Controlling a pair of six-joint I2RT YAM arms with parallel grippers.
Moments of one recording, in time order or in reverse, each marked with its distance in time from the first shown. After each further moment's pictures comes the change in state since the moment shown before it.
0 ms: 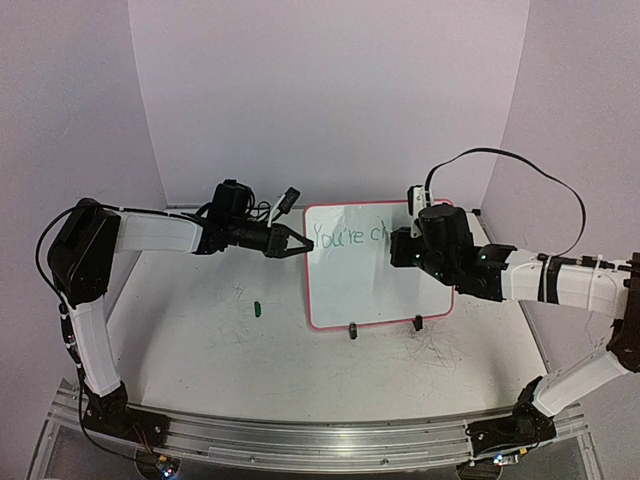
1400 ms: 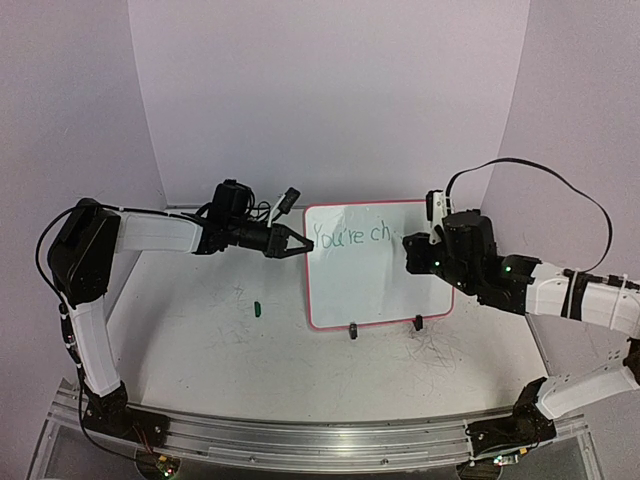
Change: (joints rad) left arm 0.000 0.000 0.000 0.000 0.003 0.002; right arm 0.000 -0.164 -0.109 -0.014 -0.046 0.035
